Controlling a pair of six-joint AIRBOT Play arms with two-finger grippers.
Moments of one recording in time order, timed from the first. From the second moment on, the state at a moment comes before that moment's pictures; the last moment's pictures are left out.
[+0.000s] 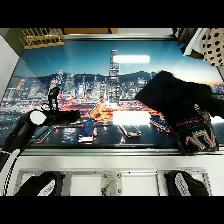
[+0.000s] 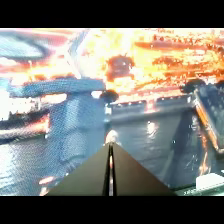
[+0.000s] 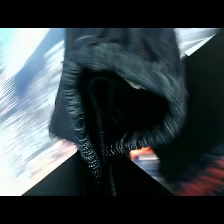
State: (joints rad) left arm -0.12 -0.98 0.69 1.07 -0.84 -1.52; right arm -0.52 -0.76 0.85 -1.08 0.93 1.69
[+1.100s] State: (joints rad) left arm -0.12 -0.98 0.69 1.07 -0.84 -1.52; right arm -0.80 -0.49 0.74 -1.48 1.06 1.58
